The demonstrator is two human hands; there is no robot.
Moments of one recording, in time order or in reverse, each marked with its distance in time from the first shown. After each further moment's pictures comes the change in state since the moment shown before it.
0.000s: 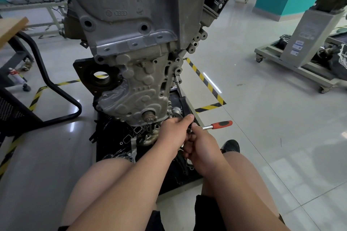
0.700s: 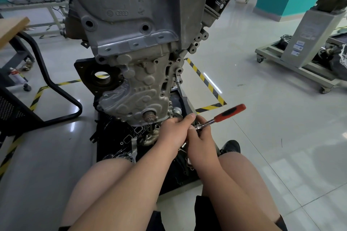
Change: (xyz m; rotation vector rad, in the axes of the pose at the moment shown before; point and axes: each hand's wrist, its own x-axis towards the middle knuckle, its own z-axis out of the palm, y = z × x) left_hand 0.004 0.000 -0.001 -0.015 0.041 0.038; right_hand -0.006 0.007 0.005 -0.409 0.174 -0.271
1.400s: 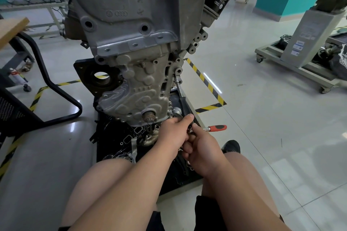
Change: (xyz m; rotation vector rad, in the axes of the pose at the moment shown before) left_hand -0.002 -0.001 0.001 0.015 -0.018 -0.066; right_hand 0.008 -0.008 -0.005 0.566 -0.256 0.373
